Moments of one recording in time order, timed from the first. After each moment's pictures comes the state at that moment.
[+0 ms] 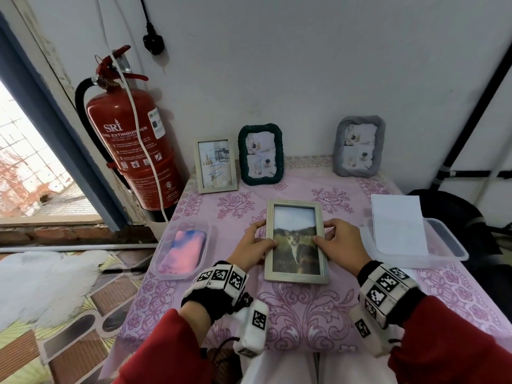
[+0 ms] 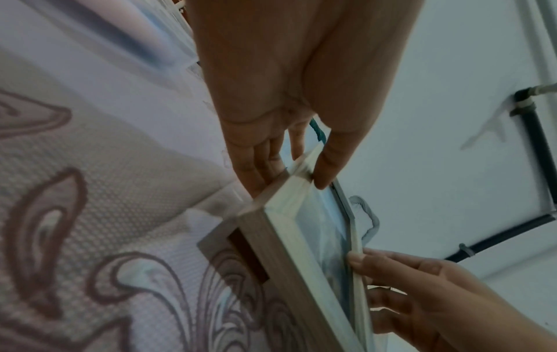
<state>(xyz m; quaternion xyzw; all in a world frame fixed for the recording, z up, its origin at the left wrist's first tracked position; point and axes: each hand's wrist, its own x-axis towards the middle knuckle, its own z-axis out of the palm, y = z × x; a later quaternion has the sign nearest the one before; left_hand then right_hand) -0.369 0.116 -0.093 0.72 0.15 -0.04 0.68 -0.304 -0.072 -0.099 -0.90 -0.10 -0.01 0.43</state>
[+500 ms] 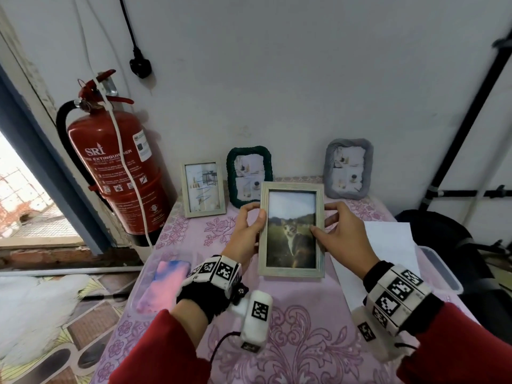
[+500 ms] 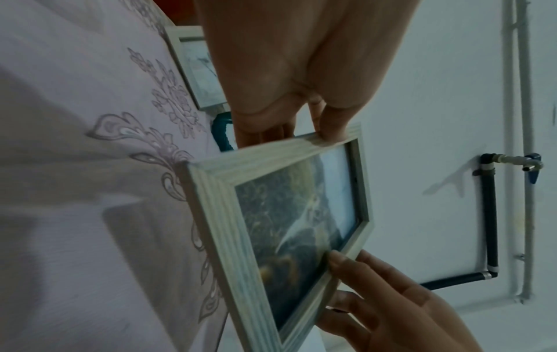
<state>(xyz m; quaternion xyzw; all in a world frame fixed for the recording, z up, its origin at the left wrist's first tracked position) -0.314 0.111 -0.049 0.63 0.07 0.05 0.77 -0.275 -0.080 -0.036 -0.85 -0.15 -0.09 0.50</state>
